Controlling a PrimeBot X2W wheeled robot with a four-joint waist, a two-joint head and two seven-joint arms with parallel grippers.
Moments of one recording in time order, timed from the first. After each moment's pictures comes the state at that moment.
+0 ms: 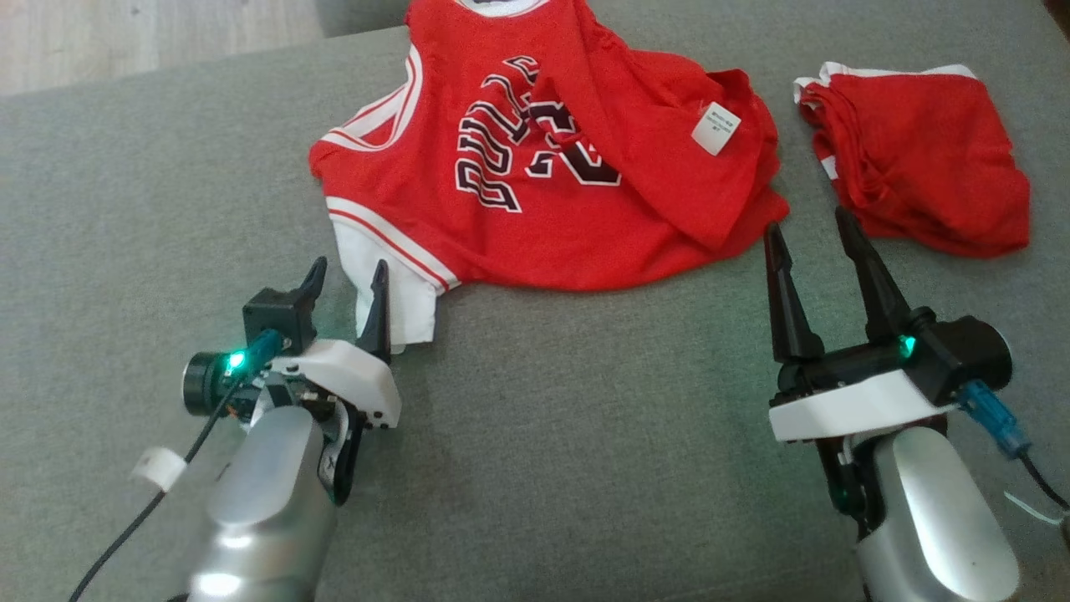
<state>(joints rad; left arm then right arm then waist) -0.54 0.05 -0.27 0.79 -0.26 -0.03 -0.14 -0.22 -0.06 0.14 0.20 0.13 0.12 -0.26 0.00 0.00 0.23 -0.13</state>
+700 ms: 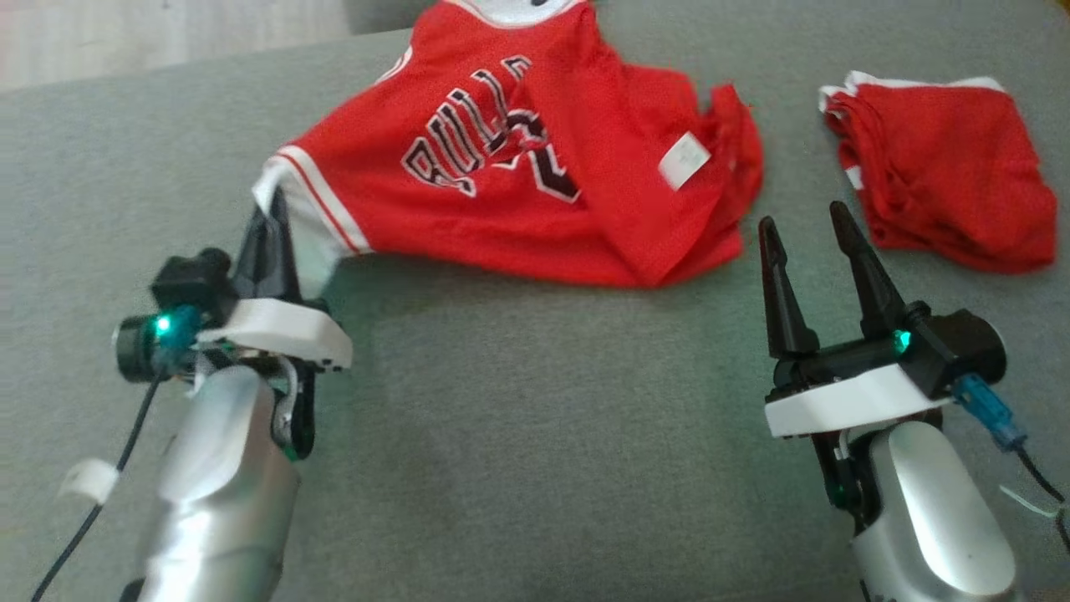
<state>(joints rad) -0.59 0.09 -0.18 0.75 -0.29 0.00 -0.25 -0.23 -0.06 0.15 0.21 0.13 0.12 -0.26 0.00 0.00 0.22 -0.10</state>
